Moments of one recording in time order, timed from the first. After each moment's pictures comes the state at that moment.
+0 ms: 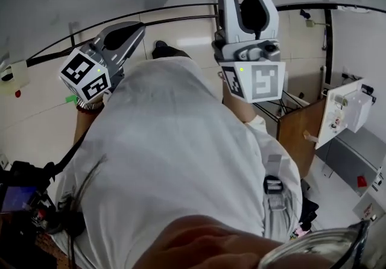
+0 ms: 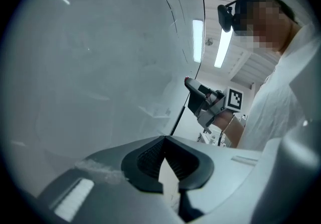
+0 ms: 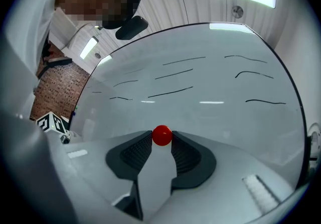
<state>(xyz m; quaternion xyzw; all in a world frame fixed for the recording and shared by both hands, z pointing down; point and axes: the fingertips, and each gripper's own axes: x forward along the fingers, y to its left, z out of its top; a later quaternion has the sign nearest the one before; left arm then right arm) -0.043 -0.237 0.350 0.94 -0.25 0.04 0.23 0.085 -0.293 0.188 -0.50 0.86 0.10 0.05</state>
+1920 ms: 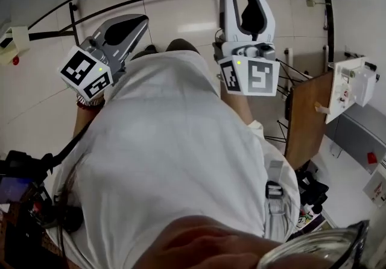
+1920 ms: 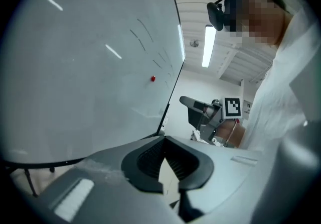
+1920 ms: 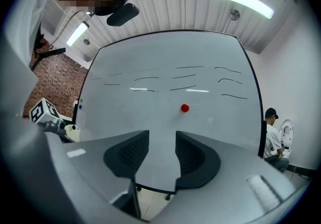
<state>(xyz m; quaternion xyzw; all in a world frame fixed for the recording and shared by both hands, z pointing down) -0.088 -0.095 0.343 0.95 -0.23 0.04 0.19 0.058 -0.142 0.237 -0.58 0.82 0.04 0.00</state>
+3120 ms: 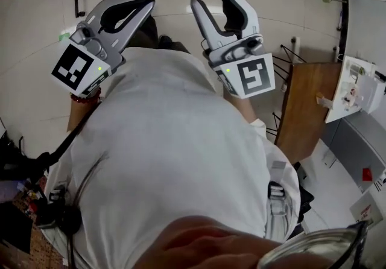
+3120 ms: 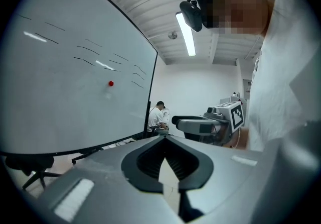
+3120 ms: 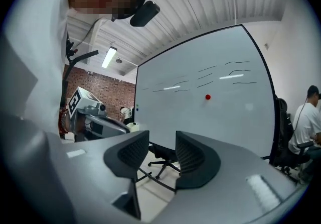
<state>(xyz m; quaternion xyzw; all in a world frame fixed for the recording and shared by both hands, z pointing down) 0.063 0.130 0.308 0.95 -0.29 0.08 0.09 0.136 0.108 0.290 -0.36 0.93 -0.01 -0.01</state>
